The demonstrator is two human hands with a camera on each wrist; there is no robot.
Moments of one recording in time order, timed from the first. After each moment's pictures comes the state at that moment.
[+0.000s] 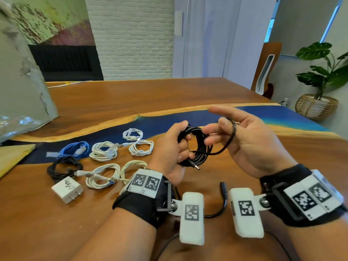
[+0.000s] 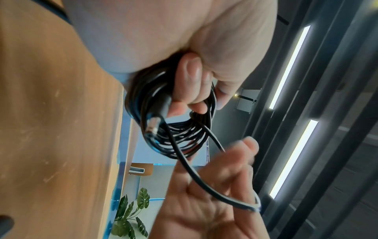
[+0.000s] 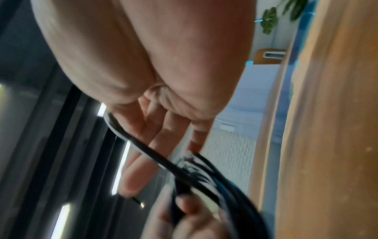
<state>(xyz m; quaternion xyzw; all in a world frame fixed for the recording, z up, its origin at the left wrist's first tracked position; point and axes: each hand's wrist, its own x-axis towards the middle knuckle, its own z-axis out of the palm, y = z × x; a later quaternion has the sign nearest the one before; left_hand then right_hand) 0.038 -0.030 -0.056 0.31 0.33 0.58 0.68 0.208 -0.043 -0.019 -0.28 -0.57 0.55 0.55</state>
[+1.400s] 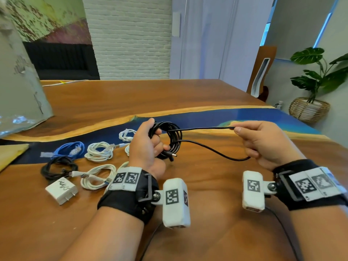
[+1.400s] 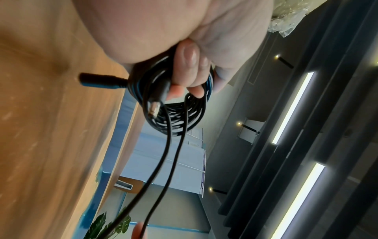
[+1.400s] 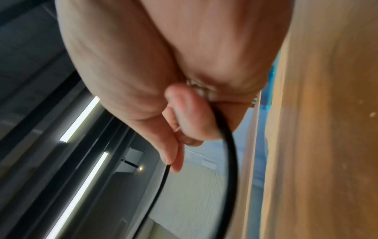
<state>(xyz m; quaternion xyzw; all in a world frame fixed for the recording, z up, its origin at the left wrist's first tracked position) 0.012 -0.019 -0.054 0.18 0.34 0.69 0.61 0.269 -0.010 -0.033 -0.54 -0.54 0.41 0.50</state>
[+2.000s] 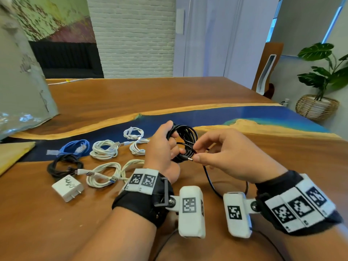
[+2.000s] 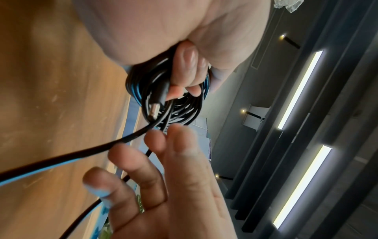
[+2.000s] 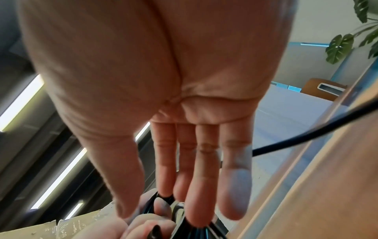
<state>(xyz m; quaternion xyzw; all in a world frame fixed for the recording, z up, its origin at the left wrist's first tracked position) 0.030 -0.023 -0.059 0.20 0.36 0.65 0.64 0.194 -0.044 -0.028 -0.48 -0.78 0.26 0.30</state>
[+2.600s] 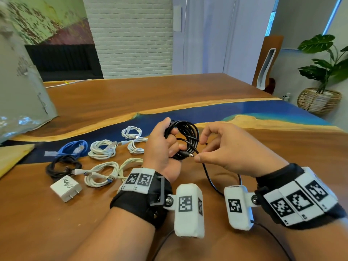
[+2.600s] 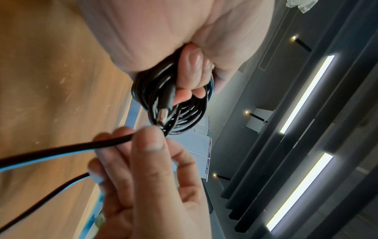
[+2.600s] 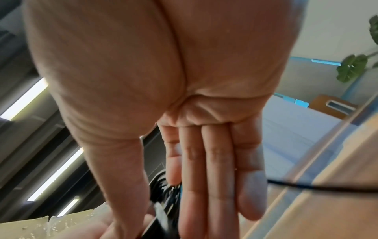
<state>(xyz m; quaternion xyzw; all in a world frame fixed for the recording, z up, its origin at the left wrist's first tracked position) 0.037 -0.027 -0.057 0.19 0.30 0.66 0.66 0.200 -0.047 -0.022 -0.53 -0.76 0.27 0.25</state>
